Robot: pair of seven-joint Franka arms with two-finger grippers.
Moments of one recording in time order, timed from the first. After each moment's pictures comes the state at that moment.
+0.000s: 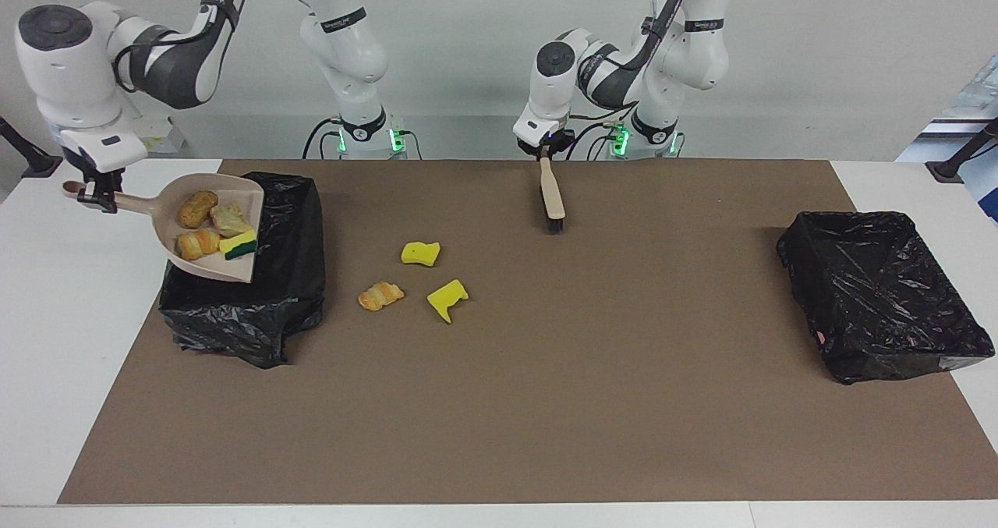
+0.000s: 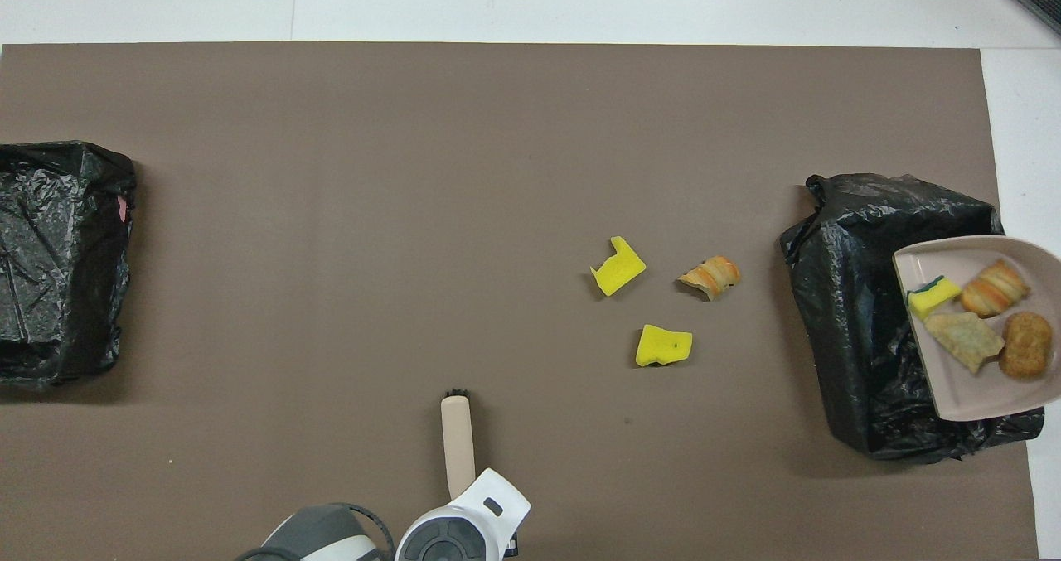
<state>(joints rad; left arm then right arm) -0.95 -0.23 -0.05 -2.56 -0.24 2.14 -0.85 -0.71 -0.10 0.31 -2.02 -0.48 2.09 -1.91</state>
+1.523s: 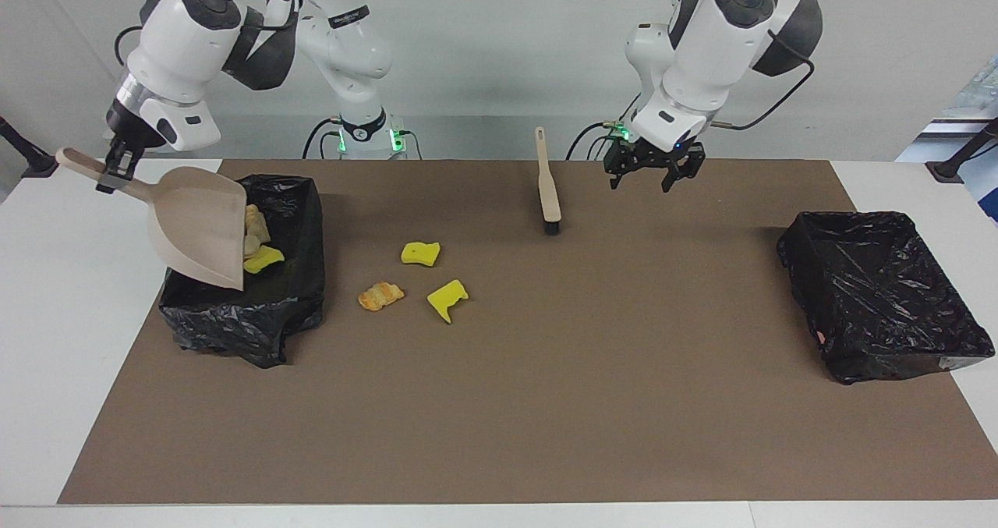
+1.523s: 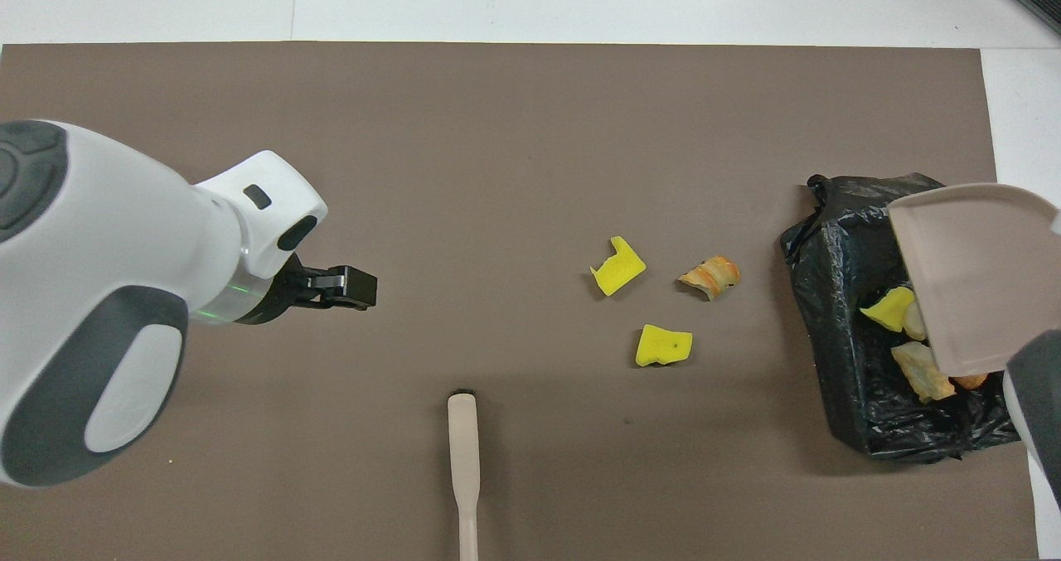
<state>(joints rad) -0.37 -0.06 -0.01 -1.77 -0.11 1.69 -0.30 -0.46 -0.17 0.33 -1.97 -0.67 2.04 -1.64</state>
